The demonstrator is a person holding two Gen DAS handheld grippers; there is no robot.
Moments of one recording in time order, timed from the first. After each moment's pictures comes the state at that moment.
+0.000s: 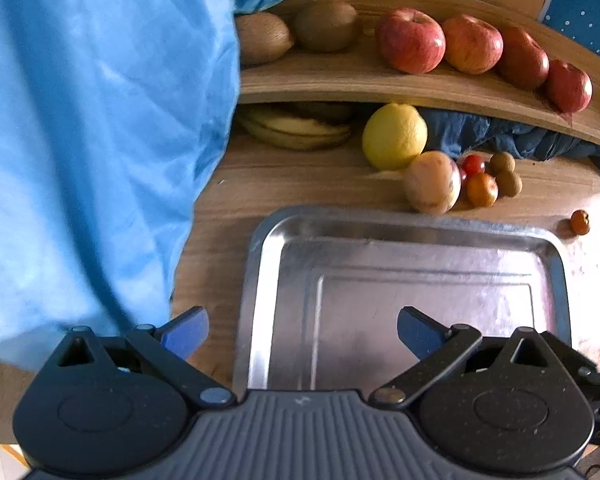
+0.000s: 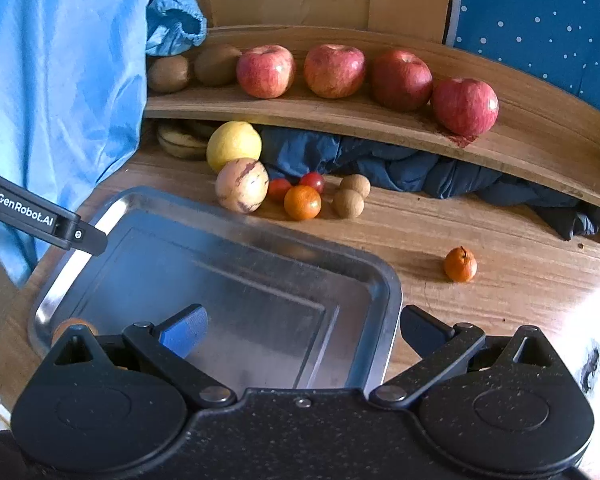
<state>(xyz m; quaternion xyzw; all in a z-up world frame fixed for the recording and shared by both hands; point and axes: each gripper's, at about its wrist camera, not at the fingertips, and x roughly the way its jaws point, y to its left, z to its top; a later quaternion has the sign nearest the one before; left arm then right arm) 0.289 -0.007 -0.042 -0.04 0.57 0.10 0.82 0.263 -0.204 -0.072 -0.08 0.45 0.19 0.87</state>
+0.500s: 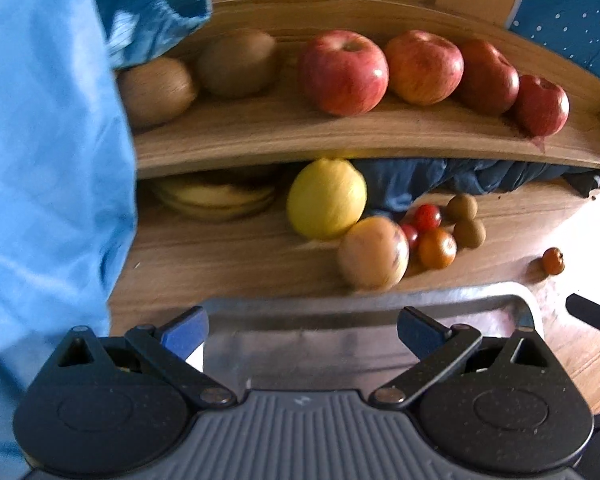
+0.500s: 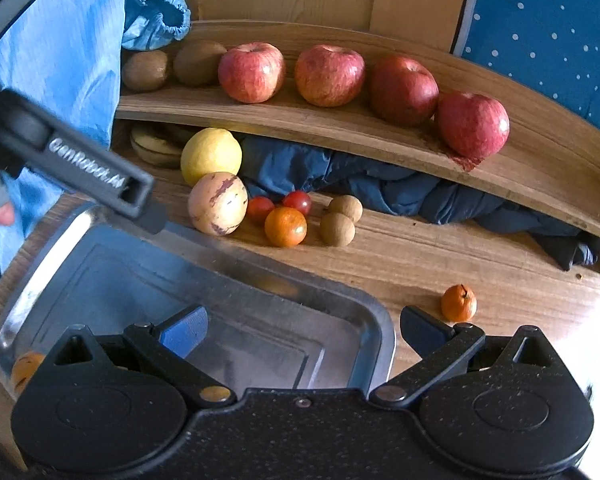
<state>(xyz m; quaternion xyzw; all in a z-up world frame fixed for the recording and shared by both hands) 0.358 -0.032 -0.055 -0.04 0.55 0.03 0.83 0.295 -0.188 -0.086 -0.12 0.45 0.17 0.87</state>
